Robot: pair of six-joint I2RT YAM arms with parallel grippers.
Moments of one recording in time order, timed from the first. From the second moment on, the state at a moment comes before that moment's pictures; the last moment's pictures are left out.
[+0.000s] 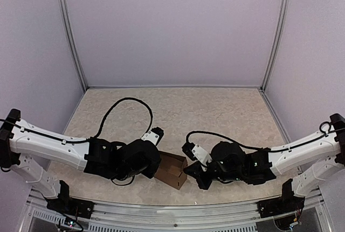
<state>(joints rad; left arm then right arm) -1.34 1.47 0.90 -0.34 -0.60 -0.53 1.28 1.37 0.60 0.20 0.12 0.24</state>
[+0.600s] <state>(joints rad) -1.36 1.50 0.95 -0.40 -0.61 -0.60 1.29 1.27 0.62 0.09 0.20 0.28</state>
